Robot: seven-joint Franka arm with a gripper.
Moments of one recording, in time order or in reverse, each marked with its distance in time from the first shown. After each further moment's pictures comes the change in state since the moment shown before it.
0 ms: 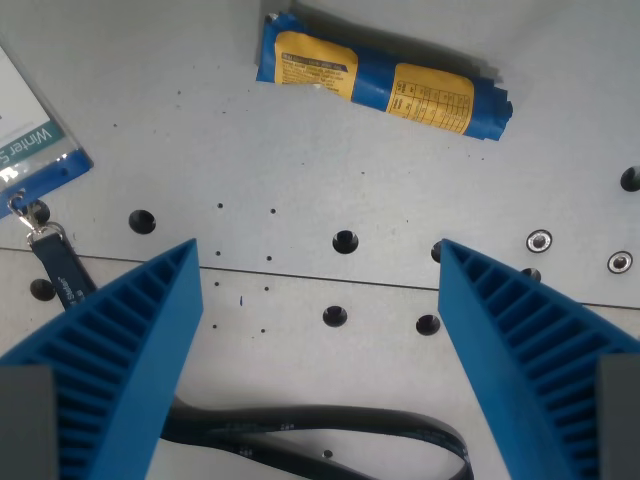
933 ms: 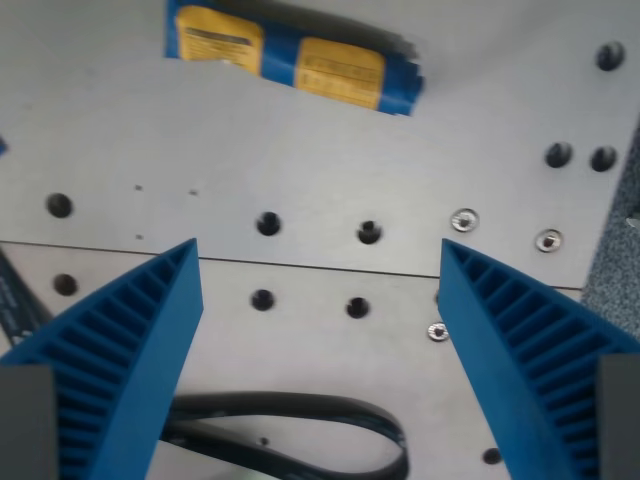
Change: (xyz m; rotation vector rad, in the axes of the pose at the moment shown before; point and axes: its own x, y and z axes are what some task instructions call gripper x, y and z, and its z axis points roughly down) arm -0.018 0.059 0.000 -0.002 0.002 0.015
